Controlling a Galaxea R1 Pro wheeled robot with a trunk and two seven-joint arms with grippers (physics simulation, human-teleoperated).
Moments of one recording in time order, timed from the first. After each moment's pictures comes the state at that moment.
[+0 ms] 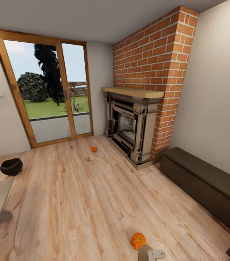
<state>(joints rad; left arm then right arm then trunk) -0.42 -0.06 0.17 -0.02 0.04 0.08 0.03 -0.46 0.15 0.39 0.02 -0.35 -0.18 -0.19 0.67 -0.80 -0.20</state>
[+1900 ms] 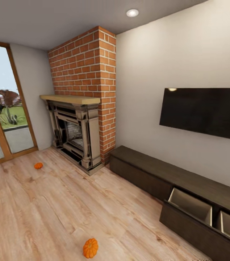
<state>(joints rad) -0.42 -0.03 0.17 -0.02 0.05 0.08 0.03 -0.39 0.07 0.39 0.02 -0.35 -0.04 -0.18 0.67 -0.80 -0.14</state>
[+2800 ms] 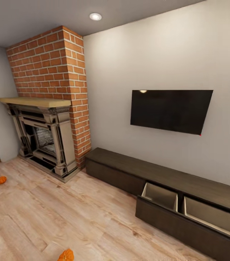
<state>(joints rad) -0.35 0.00 0.17 -0.02 0.04 0.22 0.02 -0.35 0.06 0.39 0.02 -0.35 -0.04 -0.18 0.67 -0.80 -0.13</state>
